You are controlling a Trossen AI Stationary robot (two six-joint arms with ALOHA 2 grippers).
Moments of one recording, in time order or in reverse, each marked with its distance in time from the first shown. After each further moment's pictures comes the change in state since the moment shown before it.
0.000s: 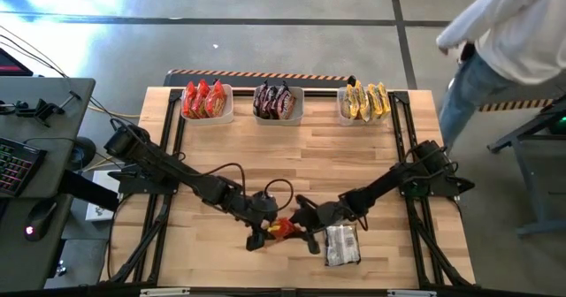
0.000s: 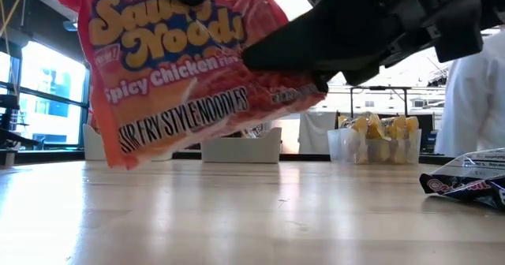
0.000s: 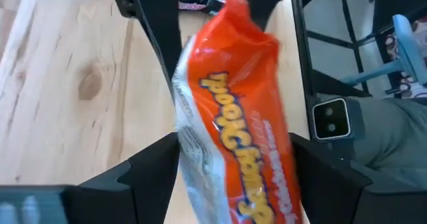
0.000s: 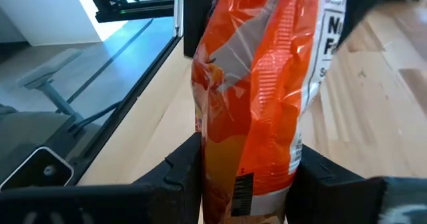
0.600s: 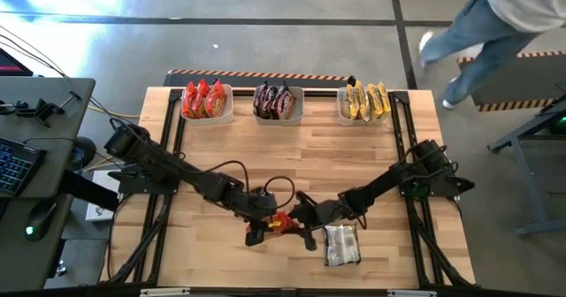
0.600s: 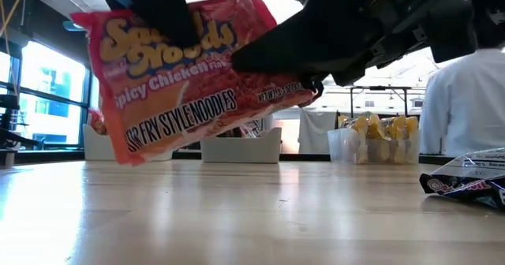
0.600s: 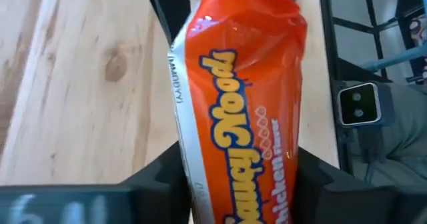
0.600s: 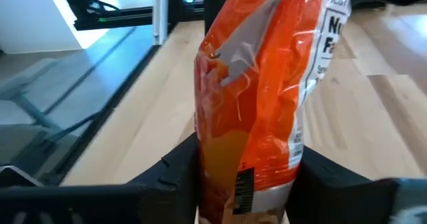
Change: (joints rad) left arm 0.019 -0.002 0.002 -0.091 0.013 0.024; right arm -0.011 0.000 0.003 0.012 0.050 -0.007
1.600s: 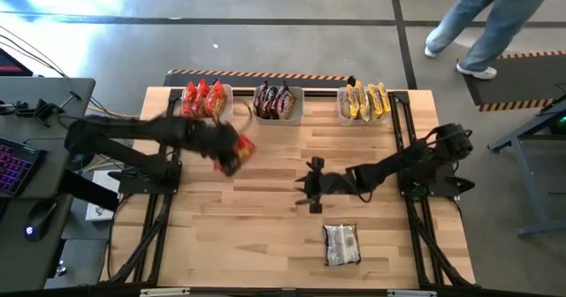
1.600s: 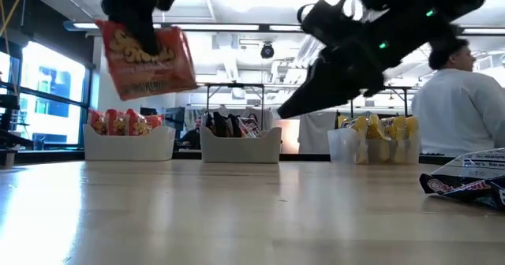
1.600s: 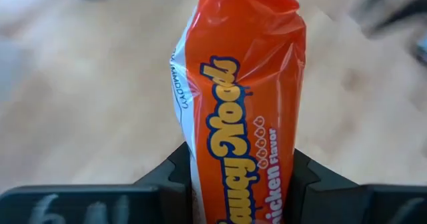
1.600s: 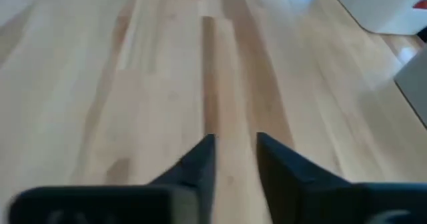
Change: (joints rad) left arm 0.388 -0.465 -0.002 -0.696 -0.194 -0.117; right arm -0.173 -0.259 -0.127 -0.397 0.189 -0.212
